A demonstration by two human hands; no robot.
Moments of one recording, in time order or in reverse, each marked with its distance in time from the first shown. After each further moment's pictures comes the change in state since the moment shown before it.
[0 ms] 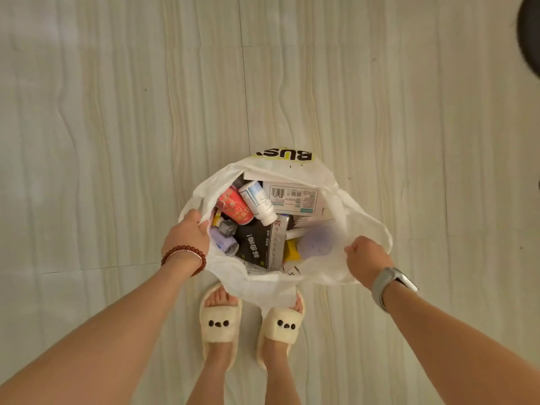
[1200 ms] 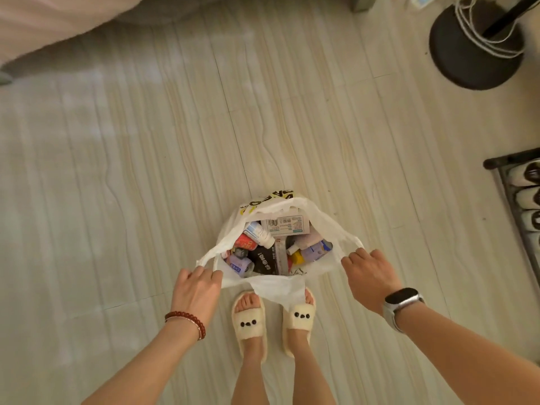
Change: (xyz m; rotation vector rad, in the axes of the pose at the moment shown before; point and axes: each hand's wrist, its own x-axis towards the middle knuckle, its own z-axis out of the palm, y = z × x) left_hand -0.131 -0.003 -0.111 0.784 0.010 0.740; right_hand -0.154 0.015 -0.074 -0.729 0.144 -0.553
